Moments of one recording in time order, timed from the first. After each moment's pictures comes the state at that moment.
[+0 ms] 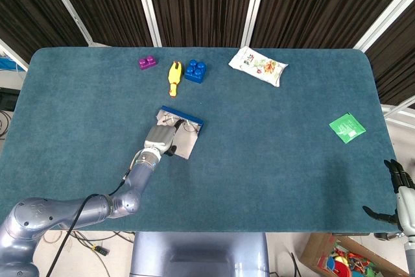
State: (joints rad) left arm -1.11 -1.79 -0.19 -1.16 0.42 0.78 0.59; right arm 0.02 -1.00 0.09 -1.76 -1.27 1.37 0.09
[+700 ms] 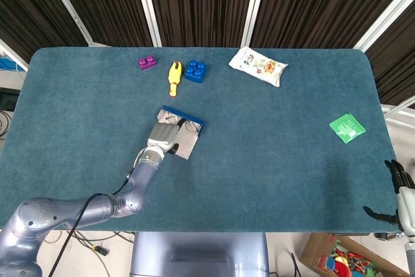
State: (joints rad) left arm -1.12 -1.80 -0.20 -1.17 0.42 0.80 0.64; right arm 0.02 -1.00 0.09 -1.76 -1.27 1.37 0.10
